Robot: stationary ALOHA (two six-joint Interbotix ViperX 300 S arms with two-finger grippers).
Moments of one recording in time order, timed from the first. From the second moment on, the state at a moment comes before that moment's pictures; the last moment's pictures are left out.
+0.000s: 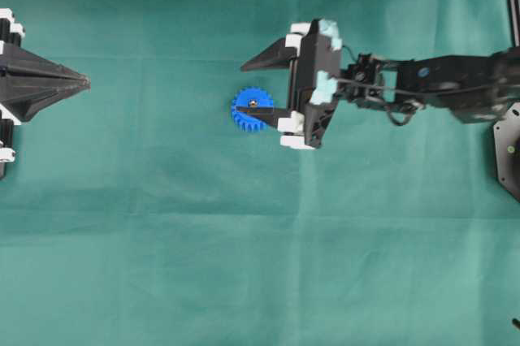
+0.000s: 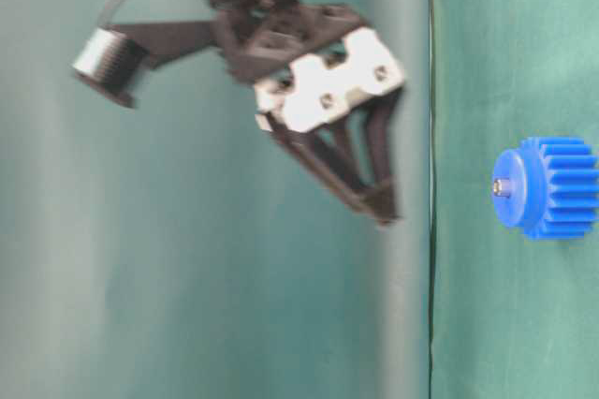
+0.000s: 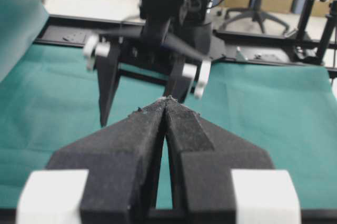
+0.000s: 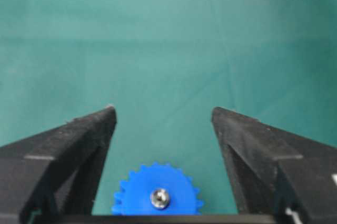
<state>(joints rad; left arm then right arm) 0.06 -0.98 1.22 -0.04 -0.29 -0.02 -0.13 0.01 0.69 0.09 -0.34 -0.02</state>
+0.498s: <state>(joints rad) 0.06 -0.98 1.21 -0.04 -0.29 -0.02 -0.13 -0.18 0.79 0.10 -0.23 0.00</state>
